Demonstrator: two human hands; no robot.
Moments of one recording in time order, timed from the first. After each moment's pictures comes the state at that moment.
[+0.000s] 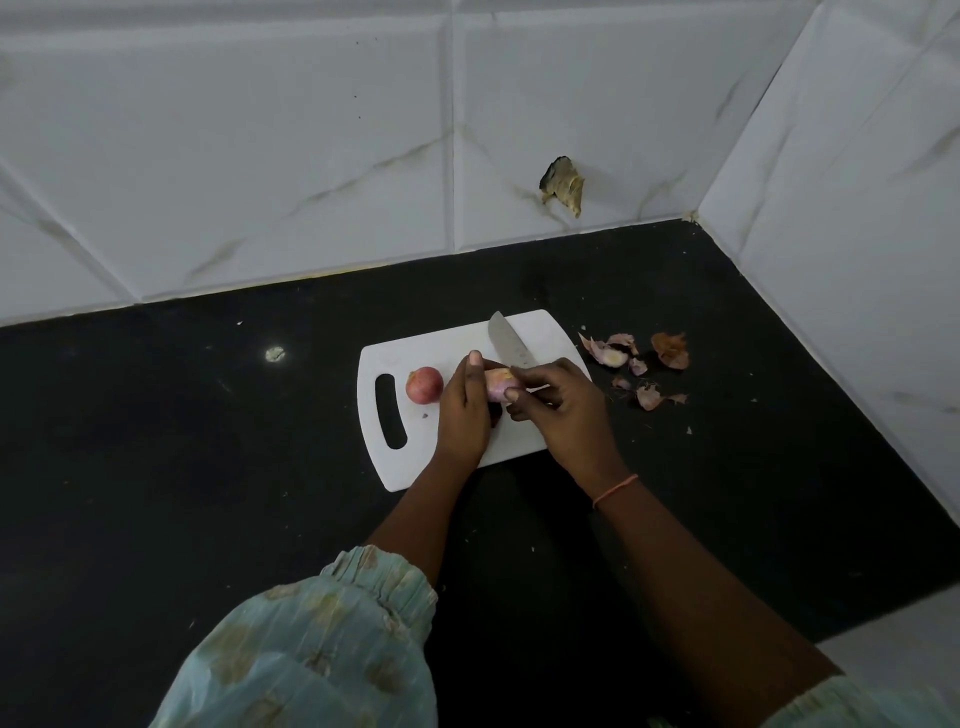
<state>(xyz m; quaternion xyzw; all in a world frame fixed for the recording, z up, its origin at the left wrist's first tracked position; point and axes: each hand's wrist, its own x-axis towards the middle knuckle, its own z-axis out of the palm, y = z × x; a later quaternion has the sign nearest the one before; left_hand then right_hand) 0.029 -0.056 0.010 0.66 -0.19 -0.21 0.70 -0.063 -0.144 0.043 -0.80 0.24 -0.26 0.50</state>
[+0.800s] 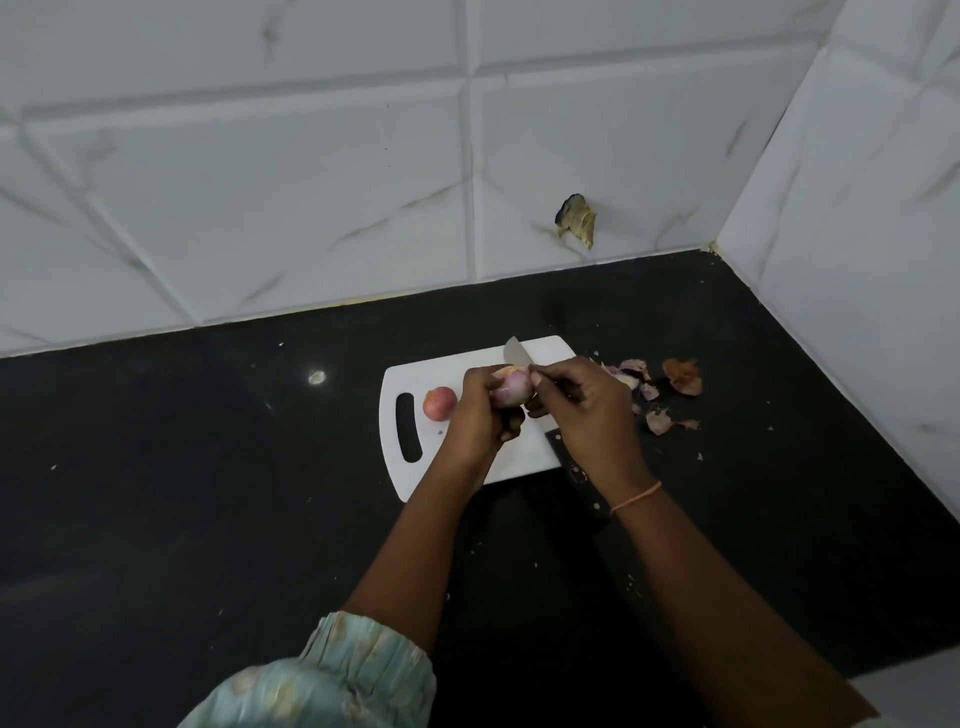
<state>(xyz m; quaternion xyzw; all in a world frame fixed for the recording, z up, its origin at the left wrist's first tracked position) 0.012 -0.046 0.085 0.57 -0.09 -0.37 0.73 -0.068 -0.151 0.083 -0.79 0.19 -0.32 0.49</state>
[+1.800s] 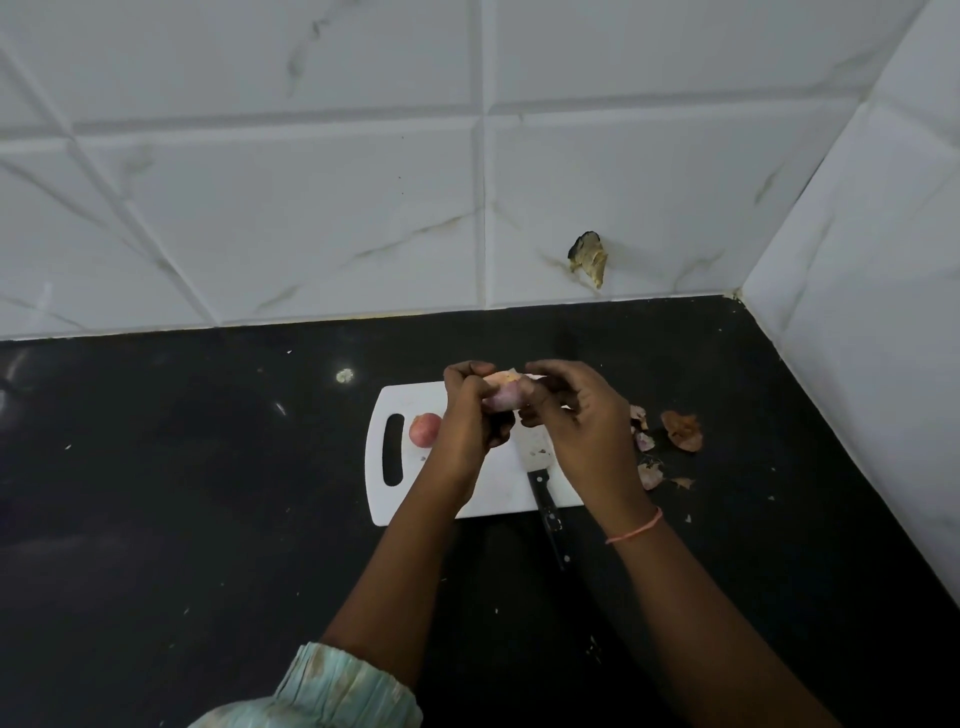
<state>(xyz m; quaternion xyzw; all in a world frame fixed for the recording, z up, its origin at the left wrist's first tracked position) 0.008 -0.071 0.120 0.59 -0.04 -0.28 0.75 -0.063 -0.180 0.119 -0.80 0.12 -0.33 0.49</state>
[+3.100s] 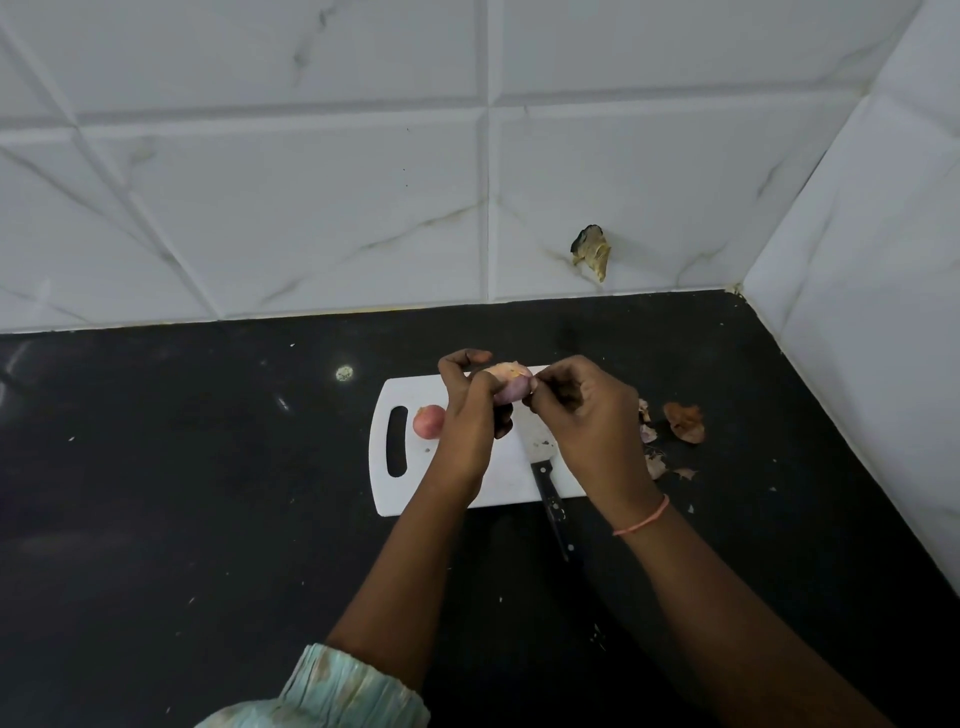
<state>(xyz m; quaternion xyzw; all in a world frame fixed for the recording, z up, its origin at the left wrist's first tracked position) -0.004 -0.066 0.126 0.61 -0.07 -0.22 0.75 -0.072 -0.177 0.127 -0.82 0.11 -0.33 0.45</state>
